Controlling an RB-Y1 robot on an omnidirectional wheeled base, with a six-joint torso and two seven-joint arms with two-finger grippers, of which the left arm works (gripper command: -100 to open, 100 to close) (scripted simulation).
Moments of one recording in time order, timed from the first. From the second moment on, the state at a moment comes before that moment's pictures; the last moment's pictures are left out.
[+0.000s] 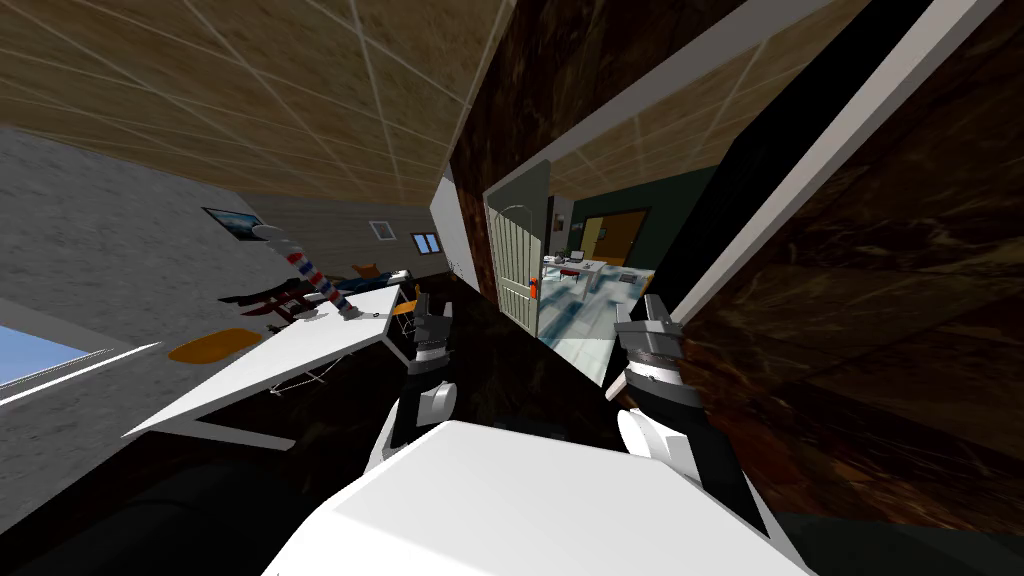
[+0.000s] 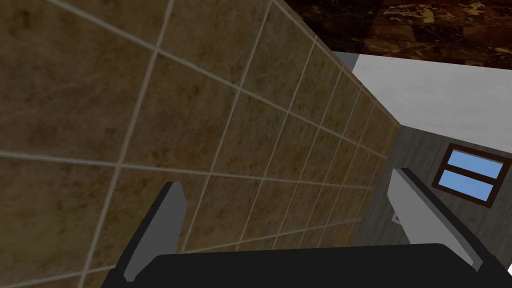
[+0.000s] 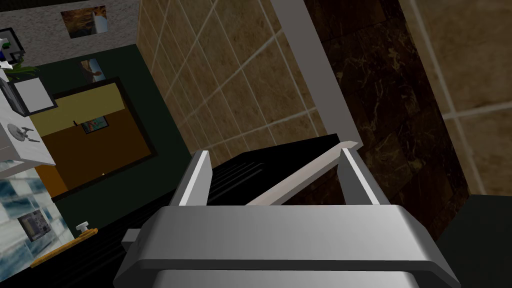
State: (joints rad) arm 0.49 -0.05 0.06 -2.33 -0.02 -0.47 0.05
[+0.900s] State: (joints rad) arm 0.38 0.00 0.02 -2.12 -0.01 -0.47 0.05
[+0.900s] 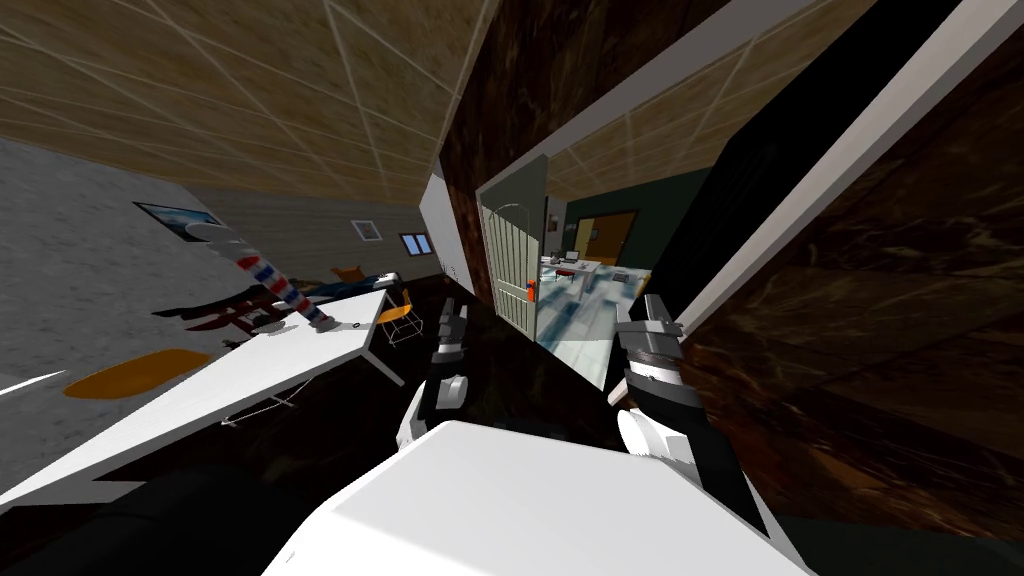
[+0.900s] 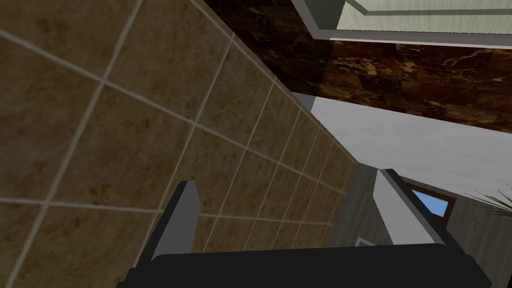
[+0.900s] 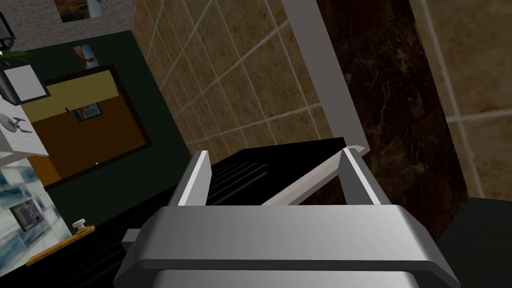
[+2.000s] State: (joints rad) arm 0.20 0.05 -0.02 -1.84 0.00 -0.47 0.07
